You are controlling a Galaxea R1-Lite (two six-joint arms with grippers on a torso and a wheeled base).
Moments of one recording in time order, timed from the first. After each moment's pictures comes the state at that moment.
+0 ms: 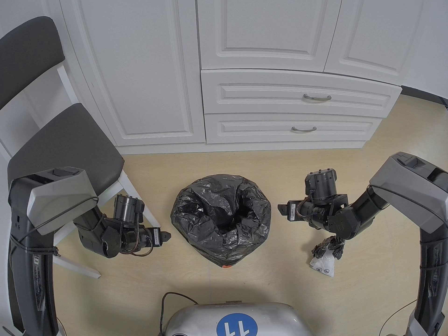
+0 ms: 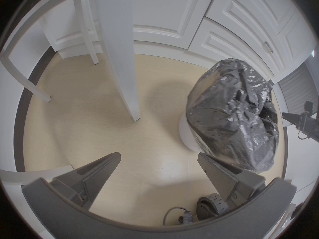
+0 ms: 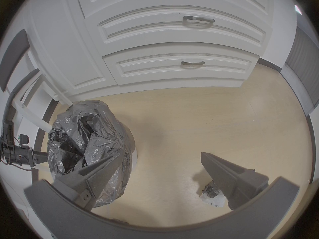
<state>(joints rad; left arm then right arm) -0.23 2.38 -0.90 -0.69 -0.01 -0.26 0.39 2.31 -1.10 -0.65 -0.23 0.24</state>
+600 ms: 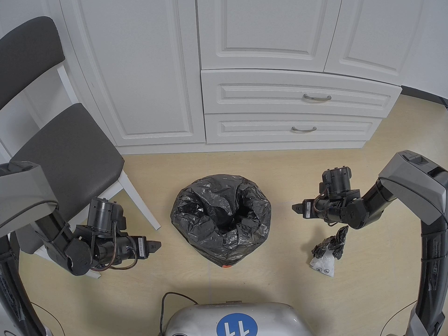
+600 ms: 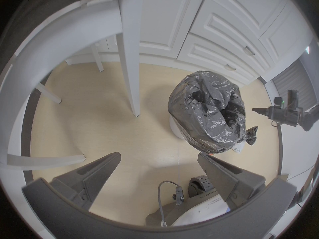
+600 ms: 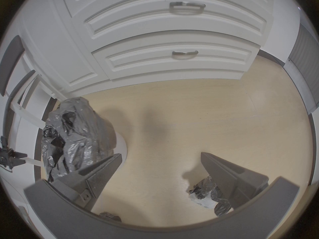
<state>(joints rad) -0.27 2.04 -0.54 -0.73 -0.01 -0.27 0.25 2.35 -1.15 -0.58 -0.09 0.18</state>
